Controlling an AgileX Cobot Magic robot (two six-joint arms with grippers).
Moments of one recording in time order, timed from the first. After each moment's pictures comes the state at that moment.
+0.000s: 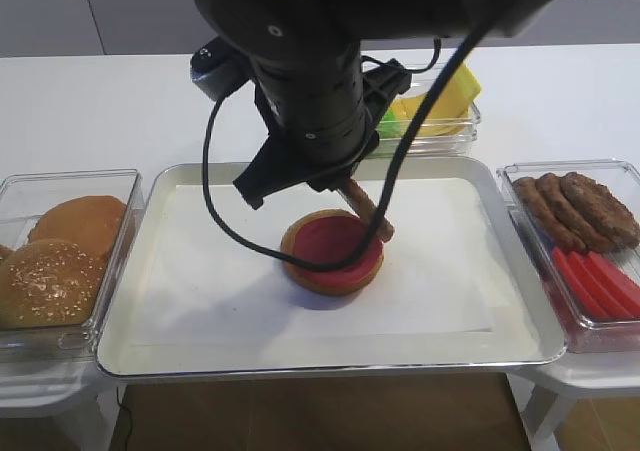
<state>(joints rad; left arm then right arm) 0.02 -0.02 -0.49 -0.01 1.19 -0.04 0.91 1.84 -1.52 -0.48 1.14 0.44</state>
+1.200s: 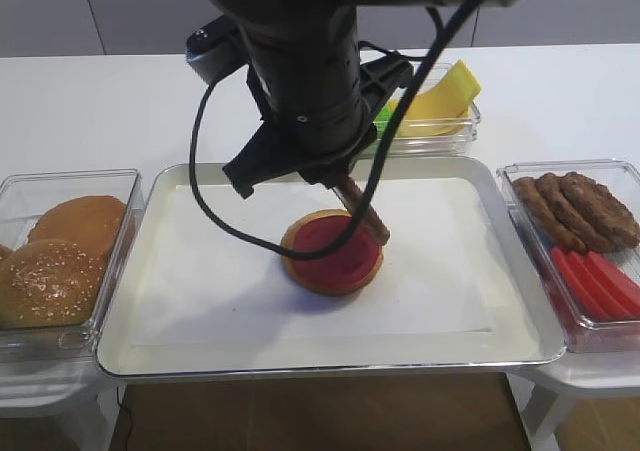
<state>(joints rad) 0.02 -0.02 -0.49 -0.01 1.19 -0.04 0.91 1.84 -1.59 -0.43 1.22 0.44</state>
